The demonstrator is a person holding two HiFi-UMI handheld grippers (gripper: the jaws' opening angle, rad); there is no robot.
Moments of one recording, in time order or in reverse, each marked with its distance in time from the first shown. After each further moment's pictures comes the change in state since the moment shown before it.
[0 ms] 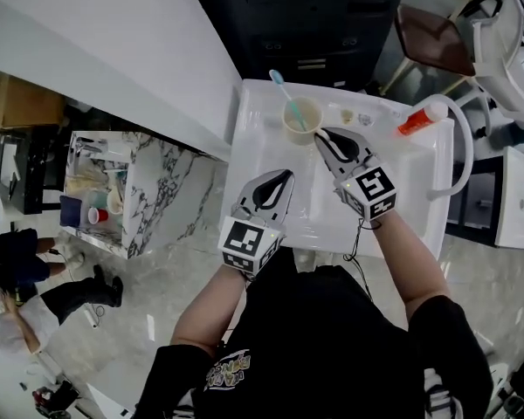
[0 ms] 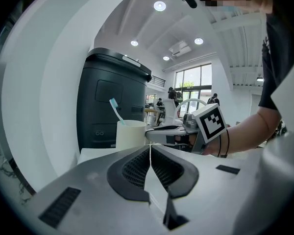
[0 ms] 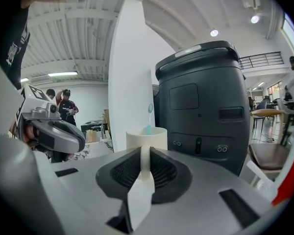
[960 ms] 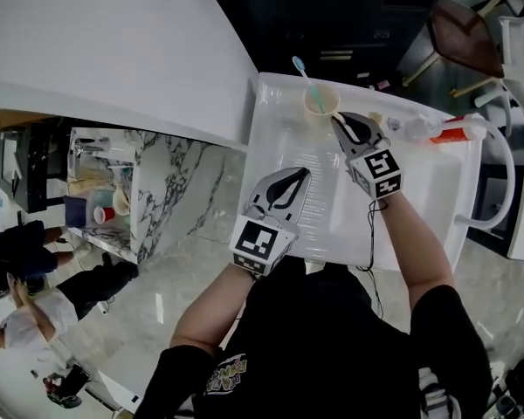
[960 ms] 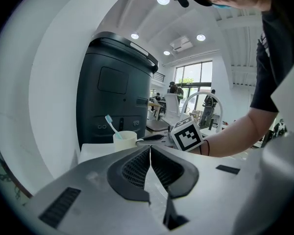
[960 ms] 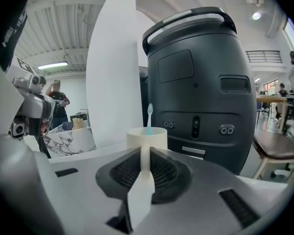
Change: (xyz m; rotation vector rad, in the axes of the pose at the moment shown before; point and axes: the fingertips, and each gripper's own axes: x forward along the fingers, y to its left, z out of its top) left arm 0.029 0.049 -0.019 -0.012 0.072 -0.042; right arm 0.093 -0.054 -0.074 0.023 0.122 -0.058
